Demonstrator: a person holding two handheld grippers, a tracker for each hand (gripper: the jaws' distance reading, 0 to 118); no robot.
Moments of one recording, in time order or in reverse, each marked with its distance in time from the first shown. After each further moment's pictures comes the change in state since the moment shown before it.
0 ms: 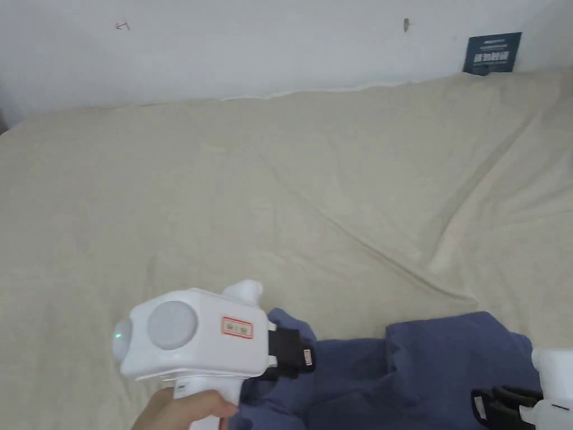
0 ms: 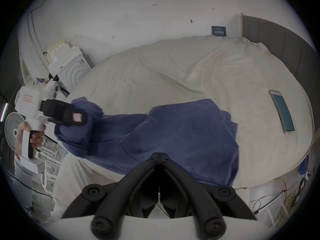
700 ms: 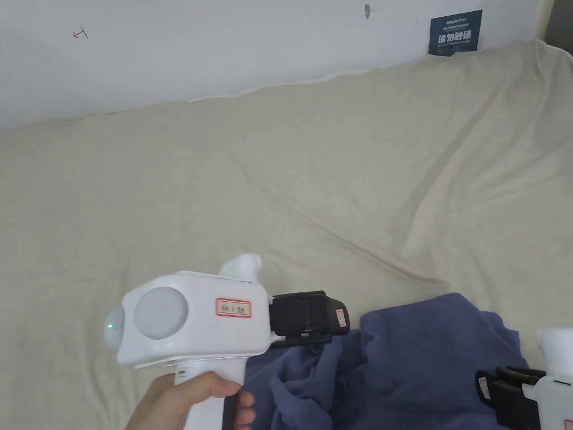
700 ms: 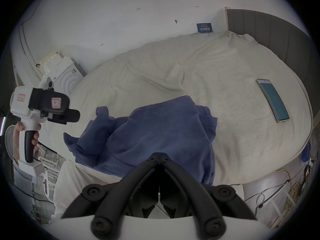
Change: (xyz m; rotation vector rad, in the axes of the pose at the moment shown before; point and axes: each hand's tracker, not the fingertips) left arm 0.036 0.007 0.023 0.088 -0.081 -0.058; right arm 0.028 -0.004 0.003 0.020 -0.024 -0.086
